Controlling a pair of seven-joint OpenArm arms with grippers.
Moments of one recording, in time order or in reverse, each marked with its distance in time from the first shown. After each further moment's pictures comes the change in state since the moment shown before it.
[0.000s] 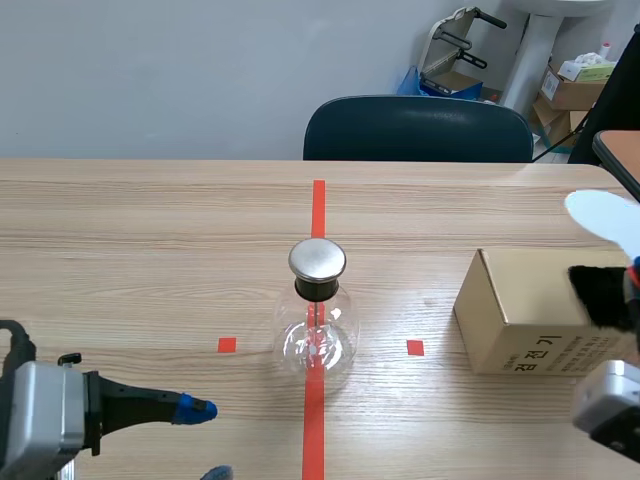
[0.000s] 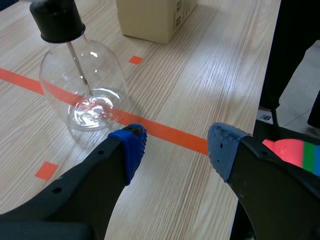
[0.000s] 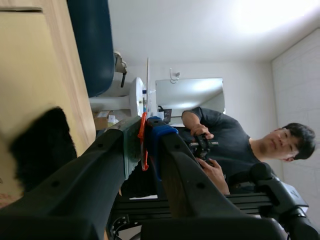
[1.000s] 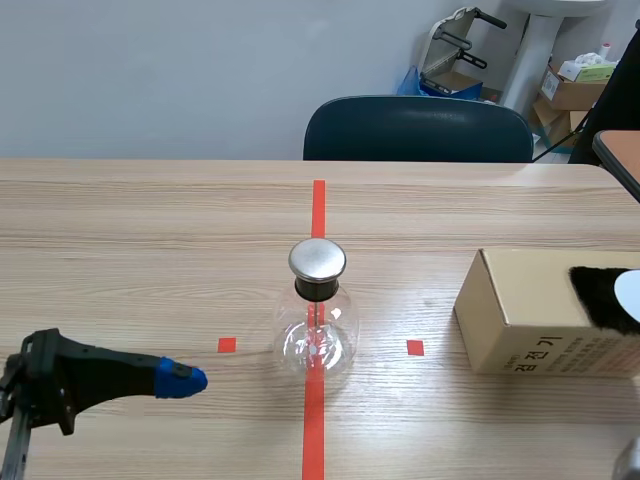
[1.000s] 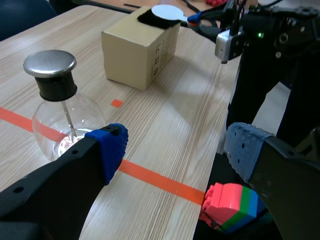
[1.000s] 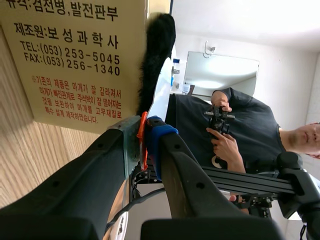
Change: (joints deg) left arm 4.9 -11.1 -0.1 13.0 -12.2 1.2 -1.1; right arm 11.3 -12.1 18.6 -23.6 -13.3 -0.2 14.3
